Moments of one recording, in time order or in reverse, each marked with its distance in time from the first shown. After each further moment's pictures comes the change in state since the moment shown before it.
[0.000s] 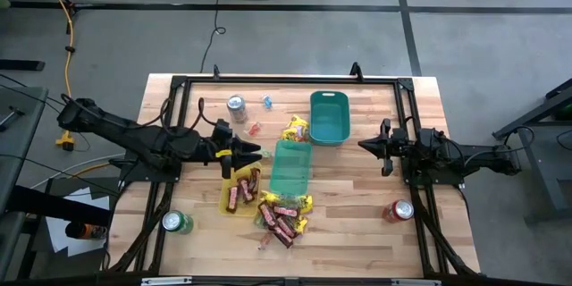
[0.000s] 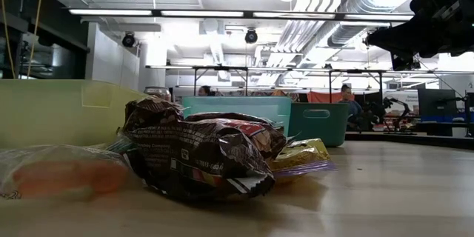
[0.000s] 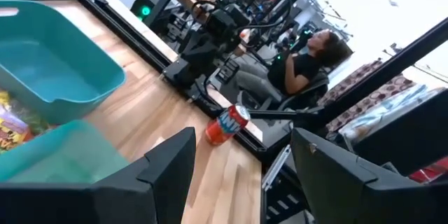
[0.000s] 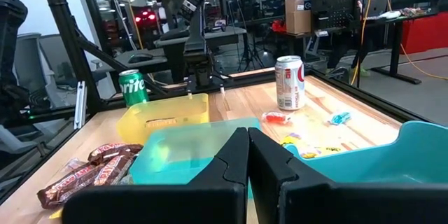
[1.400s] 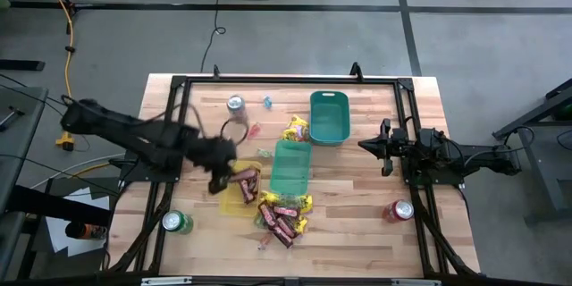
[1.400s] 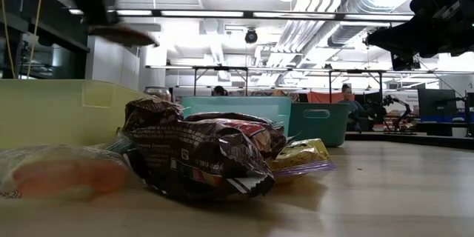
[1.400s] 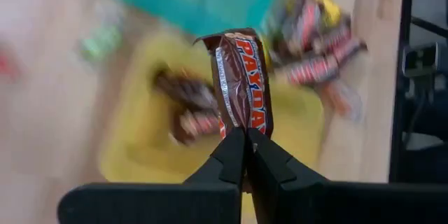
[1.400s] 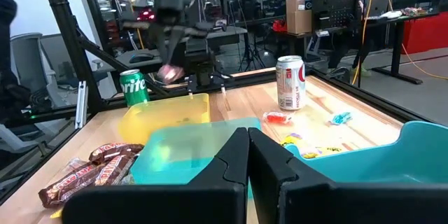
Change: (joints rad) left arm 0.047 0.101 0.162 -0.916 0.348 0.248; right arm 0.000 0.000 0.000 -0.001 -0.004 0.000
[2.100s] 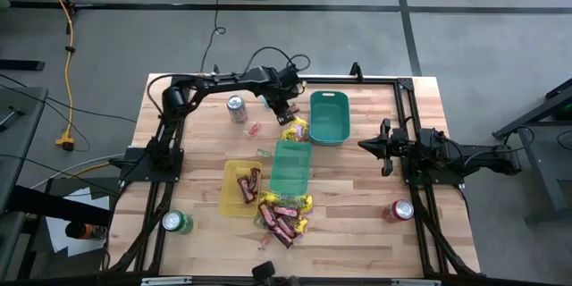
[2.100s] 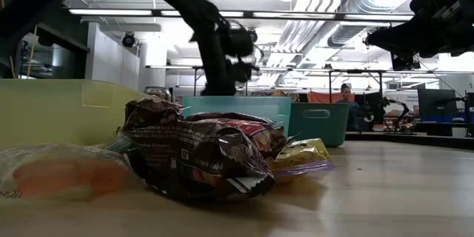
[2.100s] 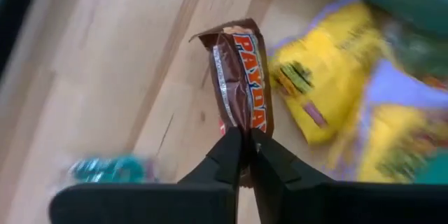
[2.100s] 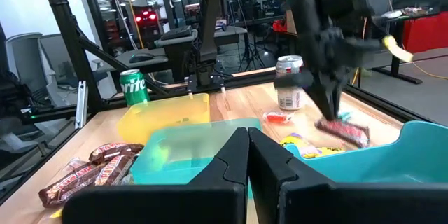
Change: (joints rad) left arm 0.720 1.010 0.771 -0.032 0.039 0.598; right arm 0.000 0.000 0.000 0.000 0.000 0.000
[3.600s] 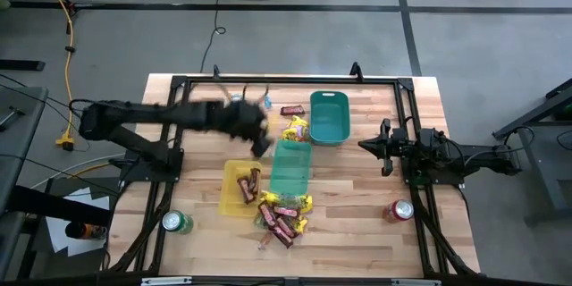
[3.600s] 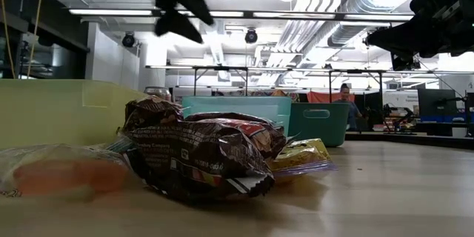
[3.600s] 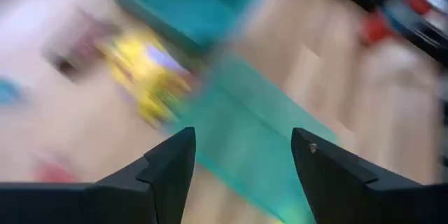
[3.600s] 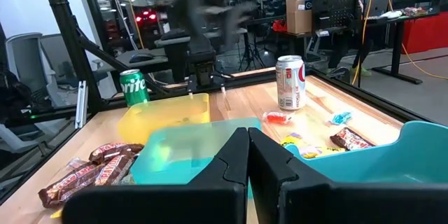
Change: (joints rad) left arm -0.349 -0.733 -0.549 0.301 -0.072 -0.501; right arm 0.000 0.000 0.000 0.000 0.000 0.000
